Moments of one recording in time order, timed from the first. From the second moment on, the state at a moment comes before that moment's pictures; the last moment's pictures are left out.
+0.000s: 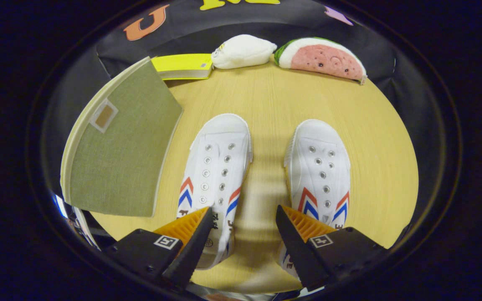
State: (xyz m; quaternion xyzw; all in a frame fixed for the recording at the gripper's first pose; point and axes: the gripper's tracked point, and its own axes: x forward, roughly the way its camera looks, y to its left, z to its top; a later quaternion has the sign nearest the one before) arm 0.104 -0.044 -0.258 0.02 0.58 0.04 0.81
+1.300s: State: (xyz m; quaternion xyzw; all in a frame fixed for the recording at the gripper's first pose) arm 0.090 -0.027 -0.236 0.08 0.63 0.05 0.77
